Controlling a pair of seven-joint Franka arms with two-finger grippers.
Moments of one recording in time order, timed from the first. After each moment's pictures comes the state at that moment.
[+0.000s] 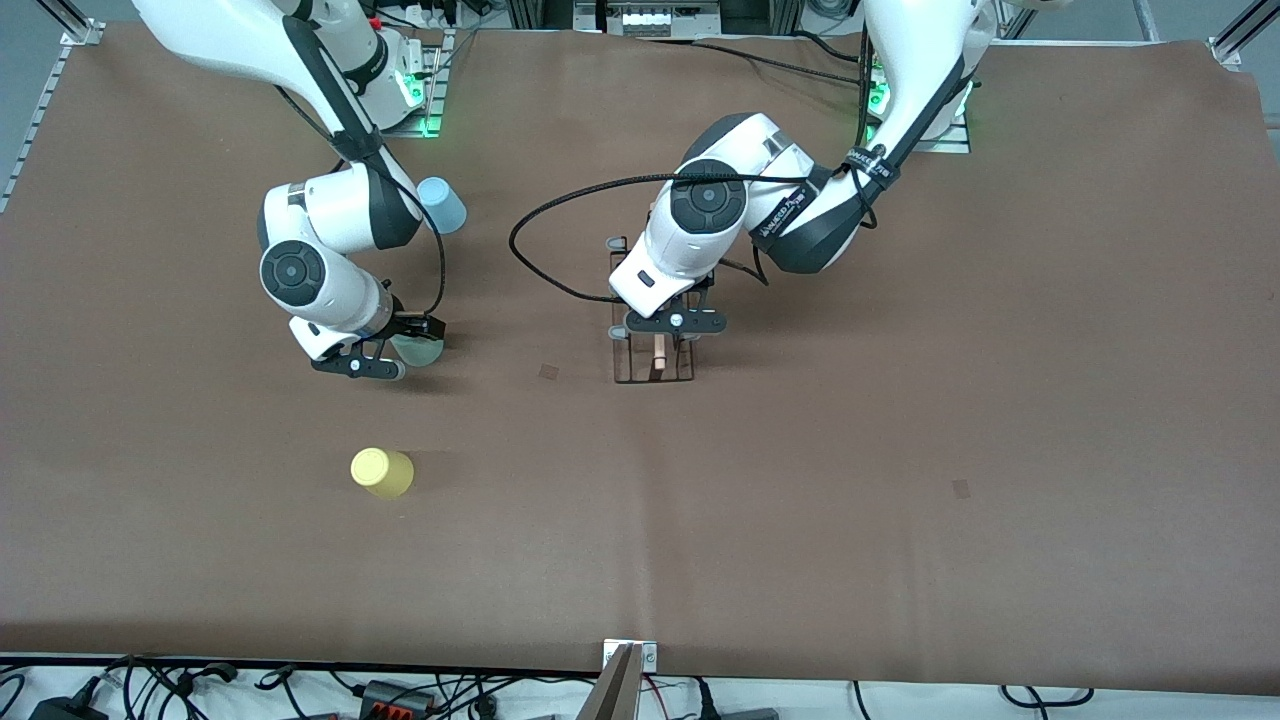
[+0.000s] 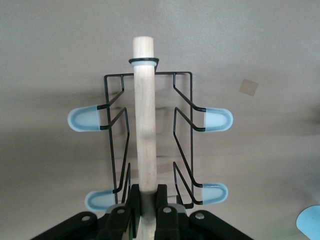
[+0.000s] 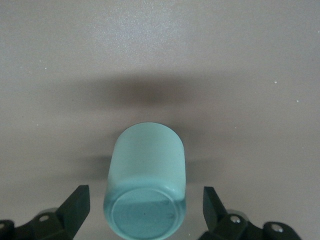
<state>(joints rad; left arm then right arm) -0.40 0.57 -0.40 -1.50 -0.02 2.00 -0.78 0.25 0.35 0.02 -2.13 0.01 2.32 0.38</state>
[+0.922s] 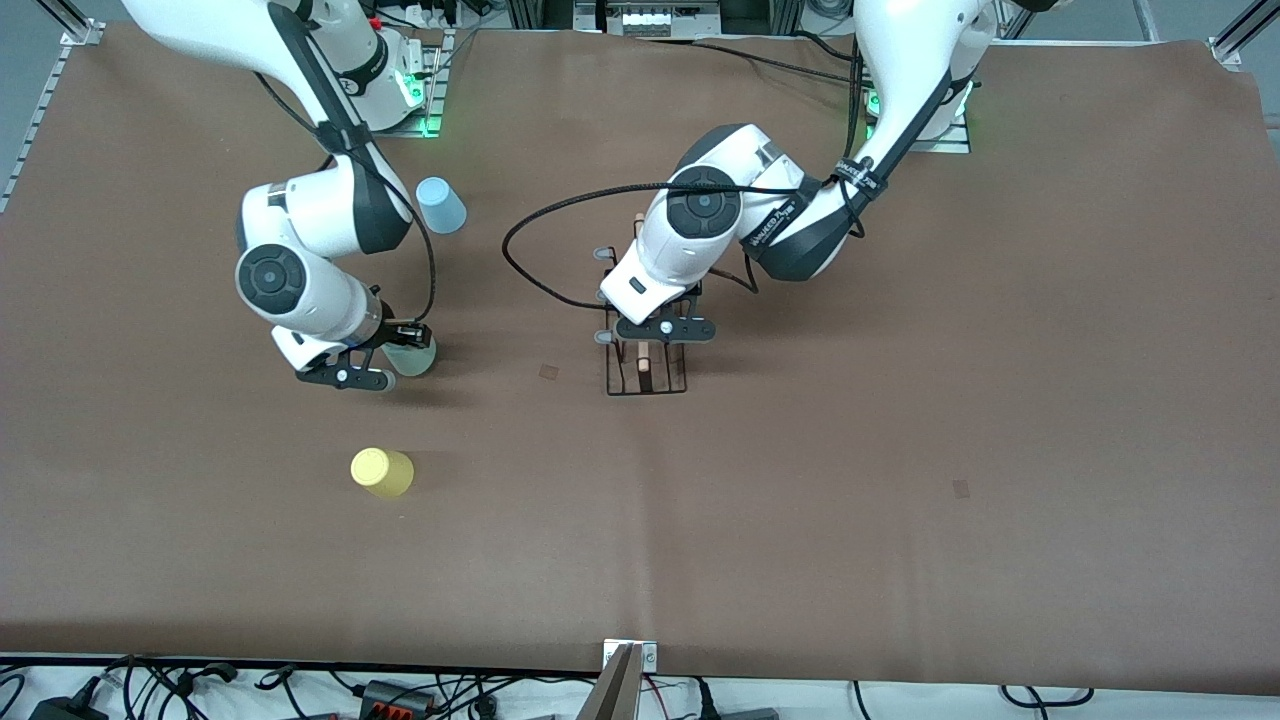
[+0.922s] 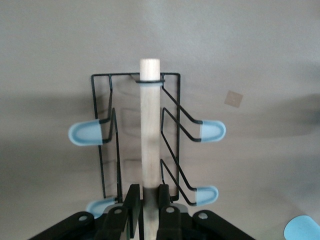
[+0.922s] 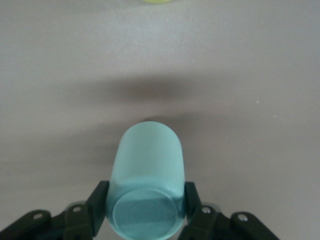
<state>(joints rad) -0.41 0.61 -0.40 -1.48 -0.03 2.07 -0.78 0.25 0.34 0.02 -1.94 0.01 2.10 0.37</state>
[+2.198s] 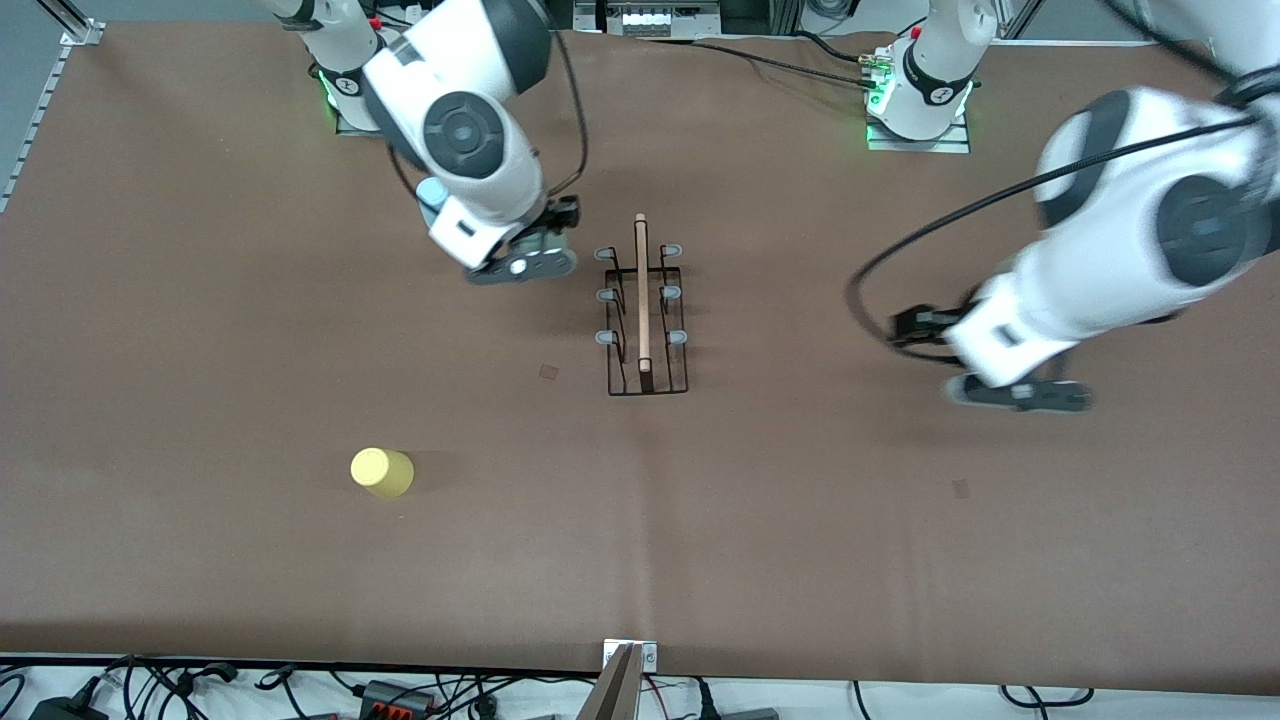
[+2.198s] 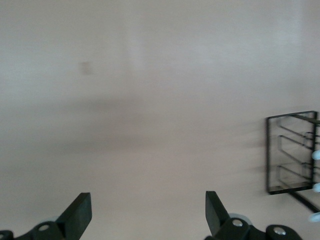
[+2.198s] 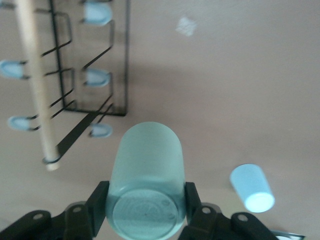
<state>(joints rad) -0.07 0.30 -0.13 -1.41 -0.02 1.60 -0.14 0.36 0.32 0.39 -1.66 0.08 1.72 0.56</state>
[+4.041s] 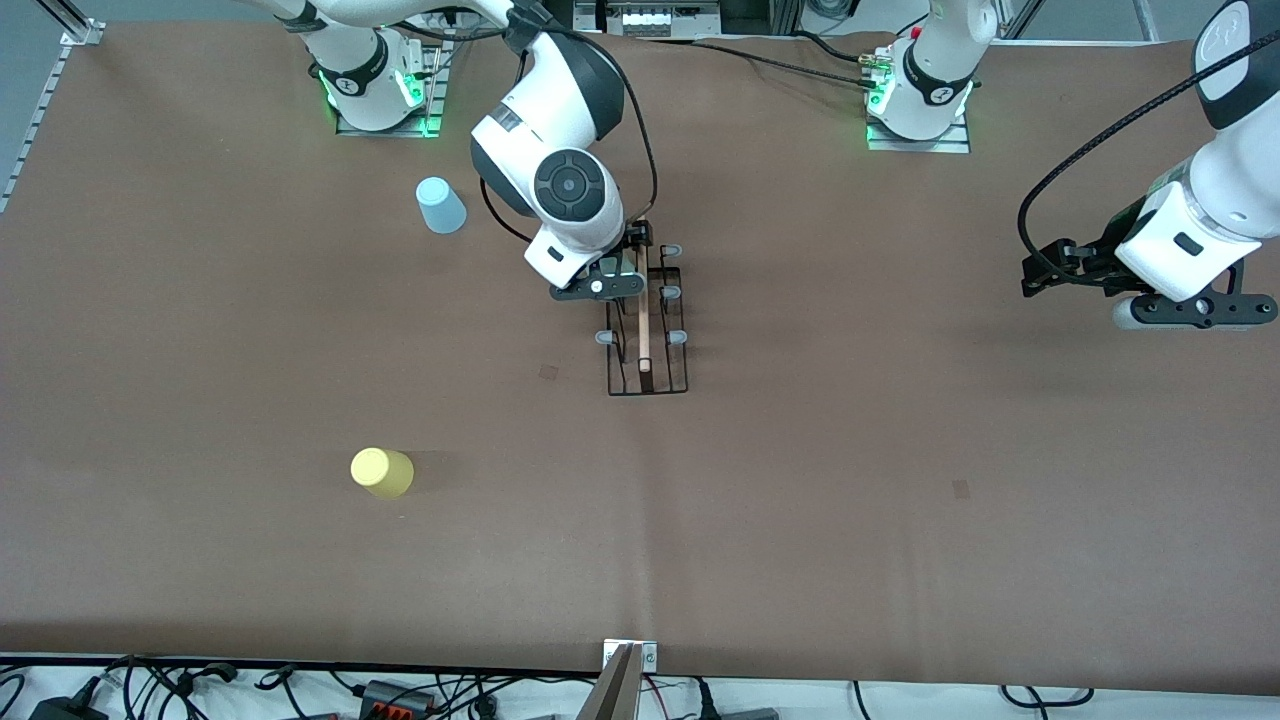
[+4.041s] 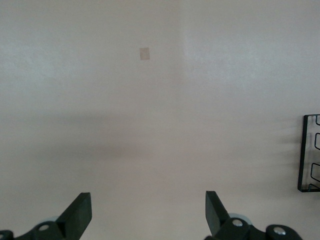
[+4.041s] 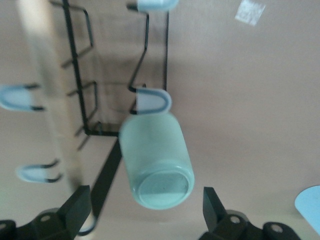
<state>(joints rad) 0.16 0.06 -0.22 -1.68 -0.01 1.67 -0.09 0.45 0.51 0.38 -1.60 0.05 1.90 0.74</state>
